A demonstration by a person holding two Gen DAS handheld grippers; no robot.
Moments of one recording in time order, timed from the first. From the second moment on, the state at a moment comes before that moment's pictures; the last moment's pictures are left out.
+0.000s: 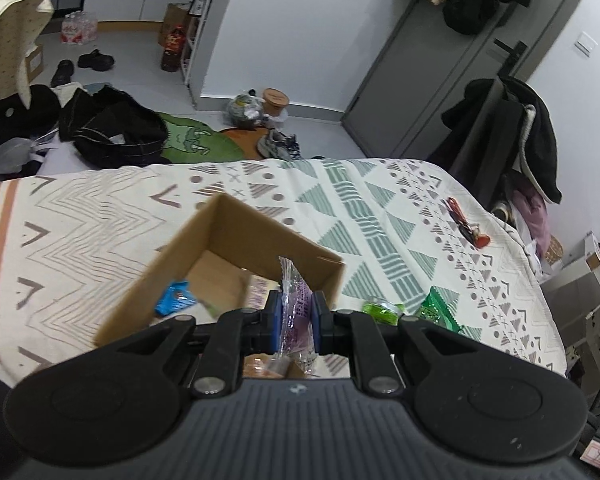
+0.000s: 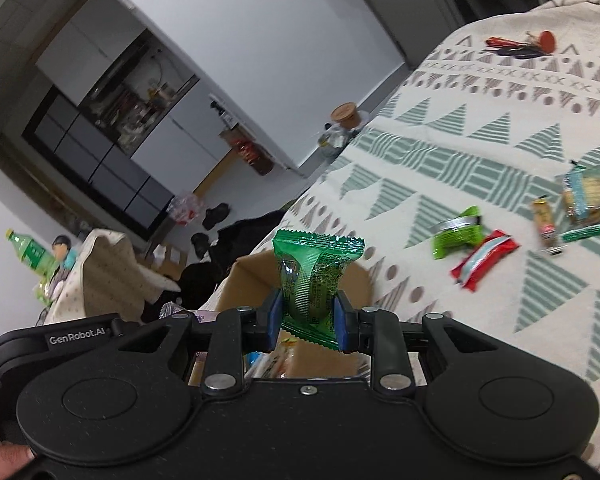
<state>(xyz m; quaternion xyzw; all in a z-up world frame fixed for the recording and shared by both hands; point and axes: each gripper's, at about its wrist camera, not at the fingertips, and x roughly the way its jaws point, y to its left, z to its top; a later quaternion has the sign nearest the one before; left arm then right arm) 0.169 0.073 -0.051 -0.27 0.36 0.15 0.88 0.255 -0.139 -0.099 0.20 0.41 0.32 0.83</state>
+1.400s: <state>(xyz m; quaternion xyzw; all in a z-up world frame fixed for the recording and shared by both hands) 0.194 0.138 -0.078 -0.33 0.36 0.15 0.86 0.263 -0.089 -0.116 0.16 0.44 0.30 0.83</state>
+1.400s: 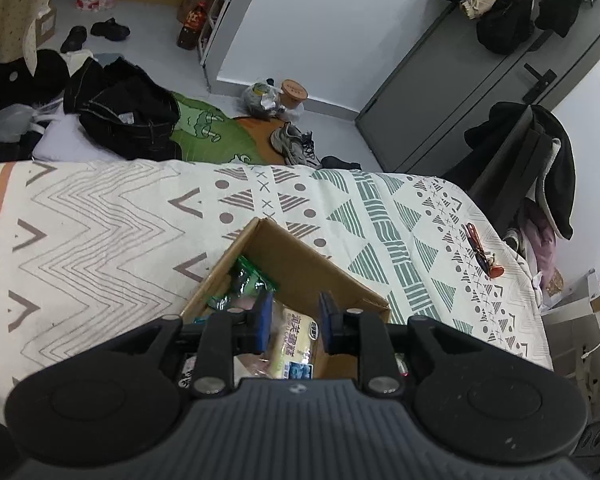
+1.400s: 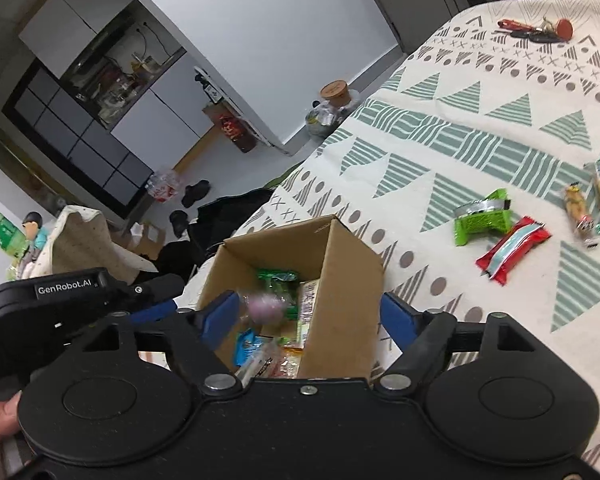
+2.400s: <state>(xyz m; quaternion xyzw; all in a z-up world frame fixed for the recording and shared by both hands) 0.228 0.033 -0.070 -0.25 0.39 0.12 0.88 0.298 -0.218 -0.101 0.21 0.44 0.20 0.85</state>
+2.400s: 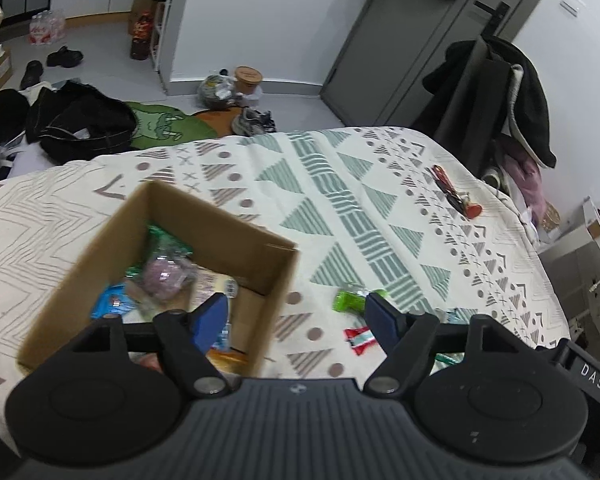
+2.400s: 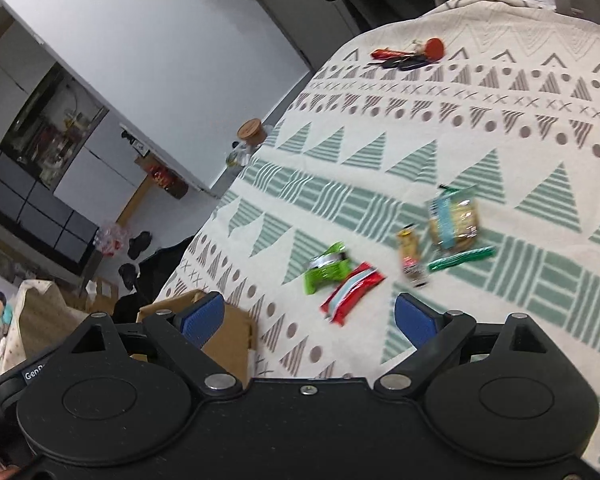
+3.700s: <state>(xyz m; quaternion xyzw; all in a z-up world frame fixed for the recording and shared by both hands) 0.347 -0.063 -0.171 -0.19 0.47 0.02 0.86 0.378 -0.286 -0.164 0.25 0.48 0.11 0.84</state>
